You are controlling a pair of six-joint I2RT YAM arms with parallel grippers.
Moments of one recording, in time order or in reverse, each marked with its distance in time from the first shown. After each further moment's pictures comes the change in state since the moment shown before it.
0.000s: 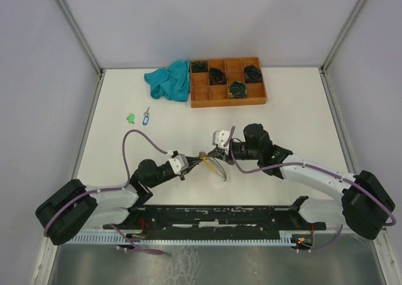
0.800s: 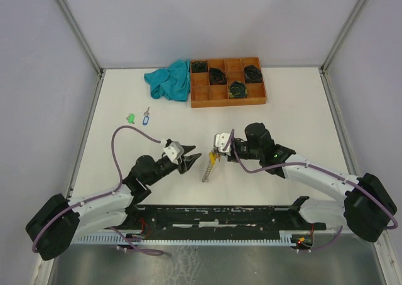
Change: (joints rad) left arm 0.000 -0.246 0.061 -0.274 -0.174 -0.174; right arm -0.022 -0.032 0.007 -0.092 0.075 -0.158
